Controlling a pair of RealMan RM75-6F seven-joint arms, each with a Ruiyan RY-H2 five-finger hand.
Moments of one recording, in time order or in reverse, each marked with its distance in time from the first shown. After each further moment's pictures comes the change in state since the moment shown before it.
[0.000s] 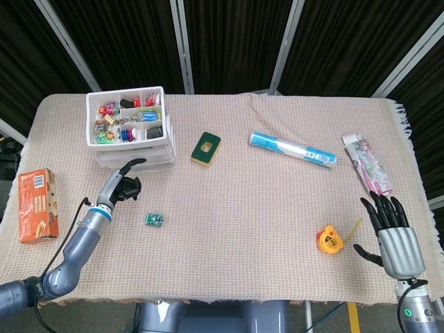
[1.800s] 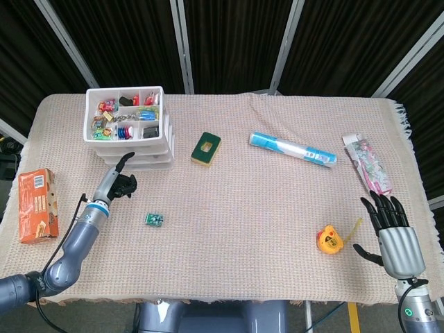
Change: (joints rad) left arm -0.058 0.007 0.011 0.032 -0.140 0.013 0.119; right arm 0.002 0.003 -0.001 -0.001 0.001 -0.004 0.014
